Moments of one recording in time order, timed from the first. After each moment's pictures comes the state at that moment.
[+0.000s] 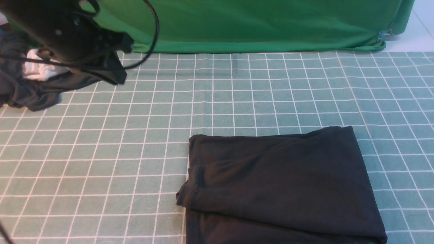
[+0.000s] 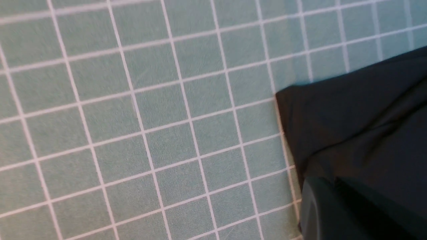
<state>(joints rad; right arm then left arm) 0.06 0.00 0.01 -0.02 0.30 0.13 -0.04 1.59 -1.56 -0.33 1.21 0.19</state>
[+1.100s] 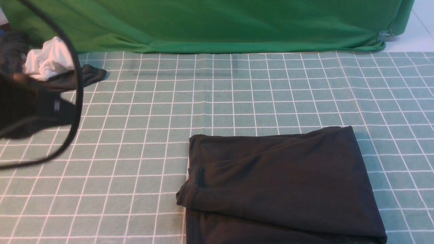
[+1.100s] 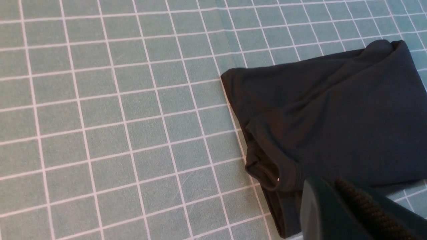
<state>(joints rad) 0.06 0.00 0.01 -0.02 0.30 0.10 -0.04 0.90 -1.04 -0.38 1.09 0.16</state>
